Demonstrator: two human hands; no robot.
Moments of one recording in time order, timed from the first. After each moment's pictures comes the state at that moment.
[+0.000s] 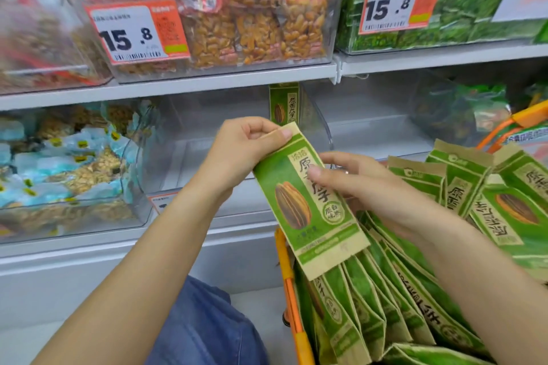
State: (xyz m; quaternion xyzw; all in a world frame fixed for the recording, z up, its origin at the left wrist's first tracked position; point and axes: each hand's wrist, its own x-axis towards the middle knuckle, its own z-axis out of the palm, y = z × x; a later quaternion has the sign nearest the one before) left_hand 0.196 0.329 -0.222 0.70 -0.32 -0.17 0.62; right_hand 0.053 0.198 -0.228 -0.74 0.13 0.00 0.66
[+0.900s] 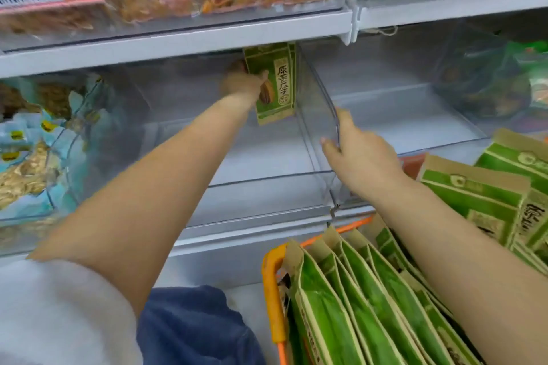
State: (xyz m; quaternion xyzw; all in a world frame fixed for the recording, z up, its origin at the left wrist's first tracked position) left_hand 0.388 0.179 -0.304 0.82 -0.15 -0.09 0.55; right_hand 0.150 0.128 -0.300 -0.94 0.26 -0.11 0.16
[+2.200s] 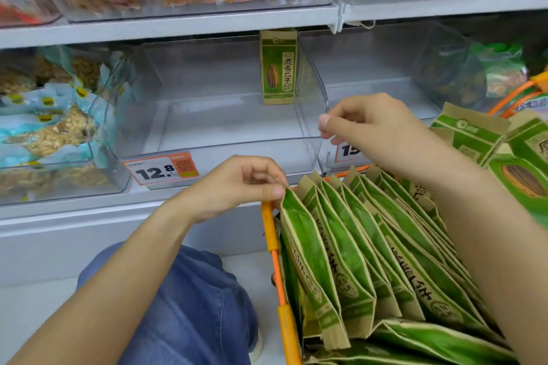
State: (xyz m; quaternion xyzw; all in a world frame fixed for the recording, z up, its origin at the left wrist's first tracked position) left_hand 0.188 0.352 -0.295 0.65 -0.42 -0.38 0.50; right_hand 0.069 0.167 -0.227 -0.91 0.18 -0.11 0.35
